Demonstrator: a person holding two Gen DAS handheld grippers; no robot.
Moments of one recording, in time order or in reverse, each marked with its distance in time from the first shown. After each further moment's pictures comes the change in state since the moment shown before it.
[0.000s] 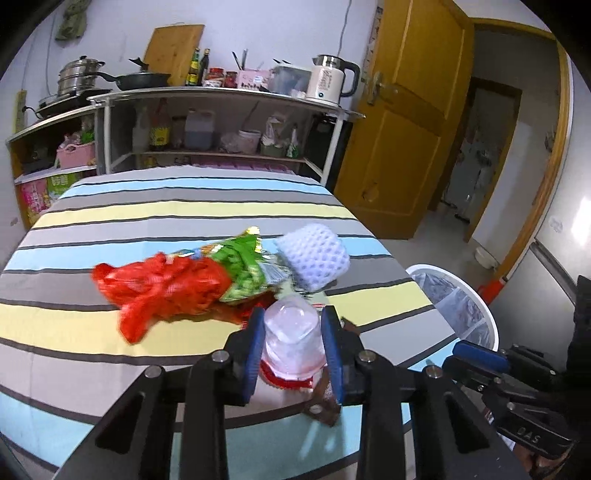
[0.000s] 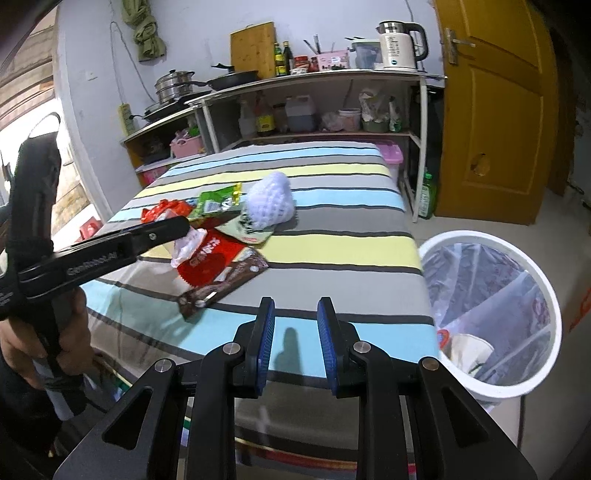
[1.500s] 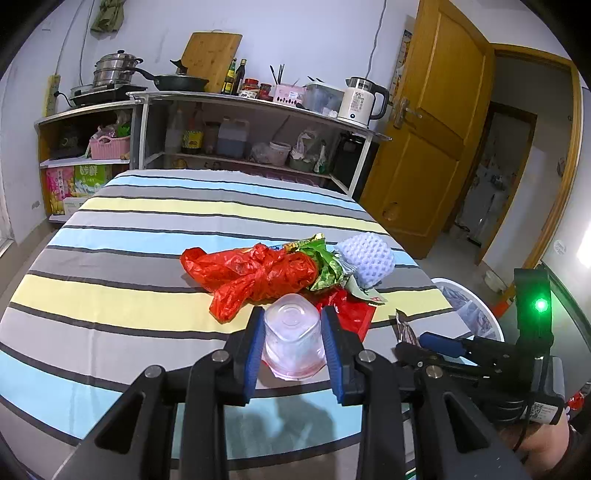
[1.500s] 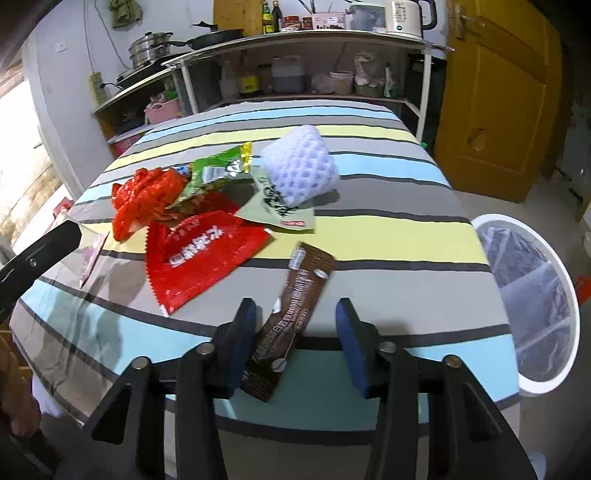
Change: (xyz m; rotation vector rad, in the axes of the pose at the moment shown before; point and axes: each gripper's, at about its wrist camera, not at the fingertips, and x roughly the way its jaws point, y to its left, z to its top) left arm -0.041 0.053 -0.018 -0.075 -0.055 0.038; right arm 0.066 0.041 0.013 0.029 0.155 -0.130
